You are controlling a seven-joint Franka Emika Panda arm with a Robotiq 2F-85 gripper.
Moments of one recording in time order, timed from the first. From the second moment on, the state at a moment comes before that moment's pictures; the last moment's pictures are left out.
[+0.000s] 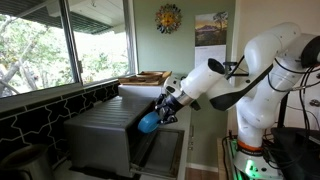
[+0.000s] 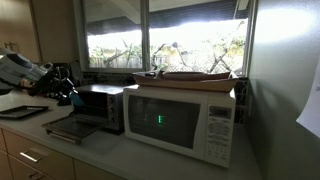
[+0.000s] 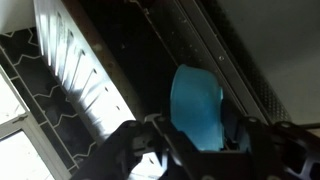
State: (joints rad) arm 0.17 -0.60 0.52 -2.60 -0.68 2.52 0.16
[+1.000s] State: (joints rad) arm 0.15 -0.59 0.50 -2.65 -1.20 2.60 0.28
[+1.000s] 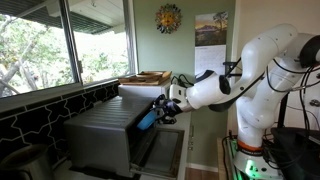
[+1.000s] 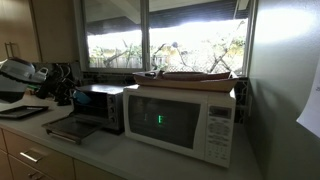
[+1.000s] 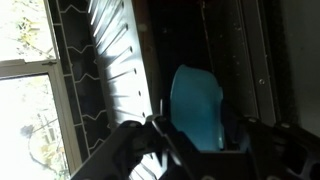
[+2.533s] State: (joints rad) arm 0.03 -0.42 0.56 -2.59 -1.68 2.62 0.77
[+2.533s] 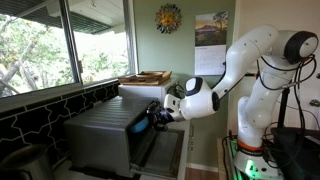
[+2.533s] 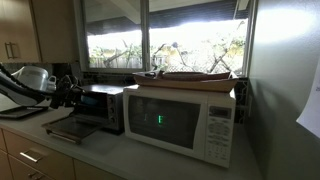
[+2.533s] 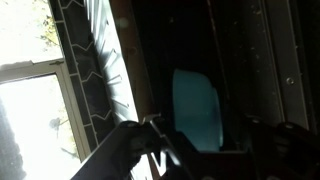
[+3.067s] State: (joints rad) arm 0.12 -0.39 0.44 -2.58 -1.68 2.63 0.73
